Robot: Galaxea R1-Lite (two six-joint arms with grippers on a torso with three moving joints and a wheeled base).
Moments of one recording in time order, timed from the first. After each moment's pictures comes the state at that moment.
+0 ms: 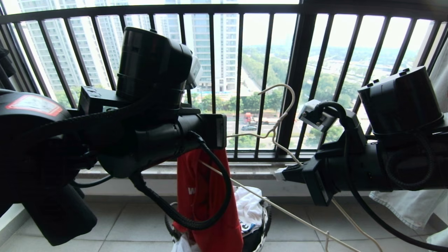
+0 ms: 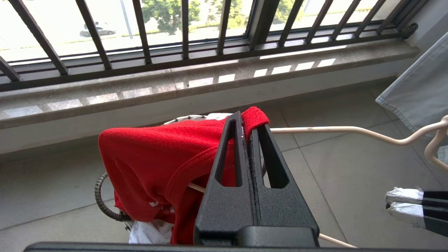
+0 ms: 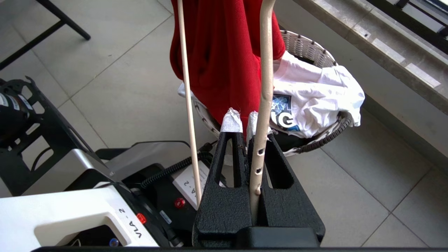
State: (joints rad) left arm -0.84 1.61 -1.30 0.01 0.39 -0.32; right arm 0.64 1.51 -1.13 0.20 0.17 0.02
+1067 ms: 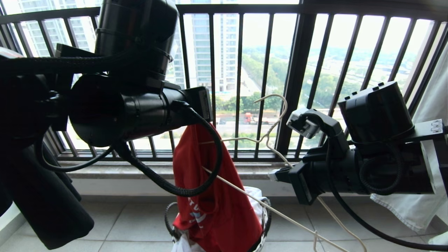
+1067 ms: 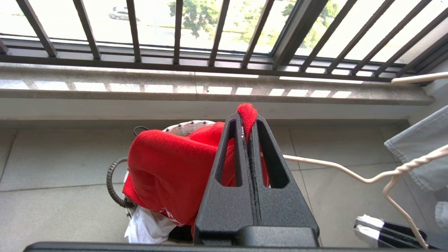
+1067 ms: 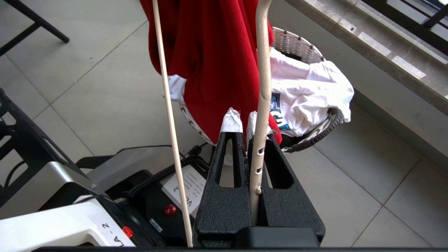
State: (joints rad) left arm -0.79 1.60 -1.47 0.20 0.50 -0.45; right arm 0.65 1.56 -1.09 0.13 0.10 0.03
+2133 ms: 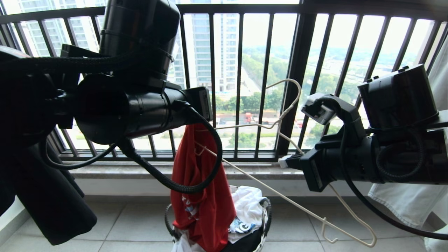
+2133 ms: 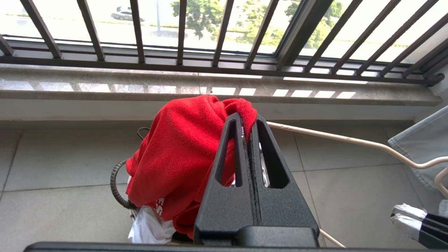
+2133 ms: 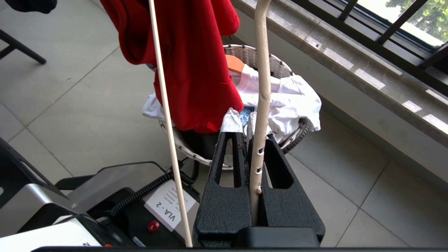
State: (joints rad) left arm -0.81 1.62 -1.48 0.21 0.50 -0.45; right arm 0.62 1.52 -1.13 0.14 0.05 0.01
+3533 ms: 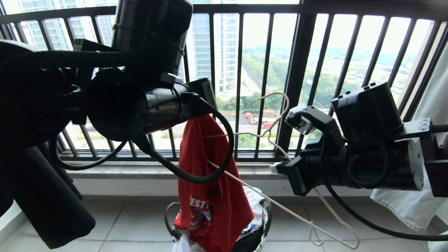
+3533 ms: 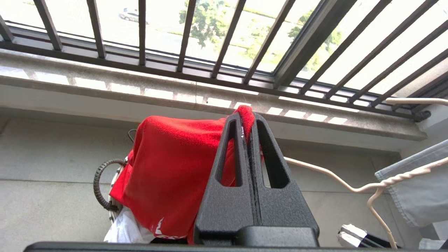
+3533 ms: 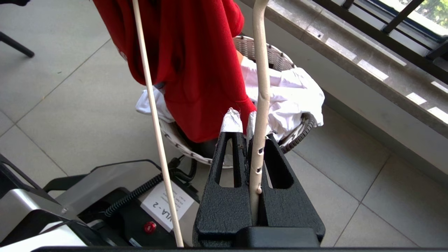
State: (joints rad) left arm -0.82 1.65 -1.53 0.20 0.59 -0.55; right arm 0.64 1.59 -1.10 0.08 0.01 0.02
